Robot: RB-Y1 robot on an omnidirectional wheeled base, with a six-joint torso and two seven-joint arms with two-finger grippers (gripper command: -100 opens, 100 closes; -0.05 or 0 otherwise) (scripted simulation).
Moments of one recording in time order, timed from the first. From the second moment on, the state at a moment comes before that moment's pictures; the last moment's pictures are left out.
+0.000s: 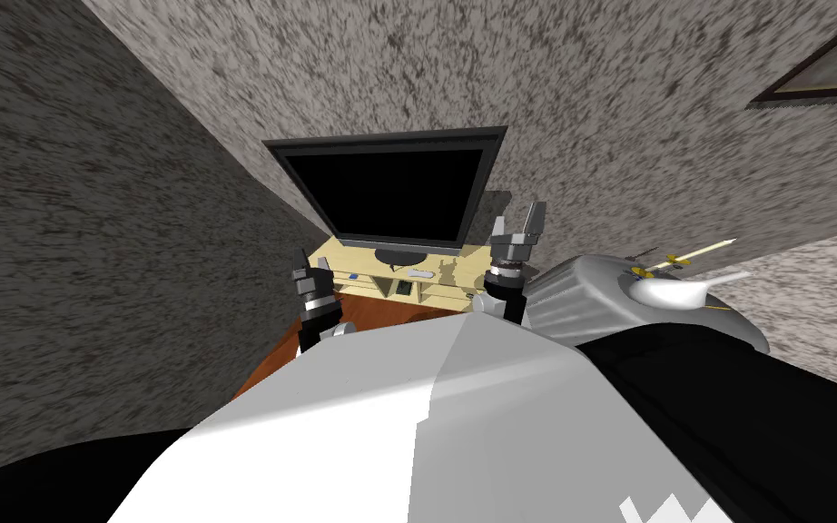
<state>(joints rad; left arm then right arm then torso) 0.55 -0.02 -0.01 -2.24 0.06 -0.40 -0.14 0.50 0.04 -0.03 -2.34 -0.05 -0.59 0.08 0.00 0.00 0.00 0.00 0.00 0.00</state>
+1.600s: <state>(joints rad) 0.33 0.18 0.13 -1.97 -0.08 -0.06 -0.09 0.50 0.04 -0.03 -2.34 -0.05 -0.59 0.08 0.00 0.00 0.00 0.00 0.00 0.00</state>
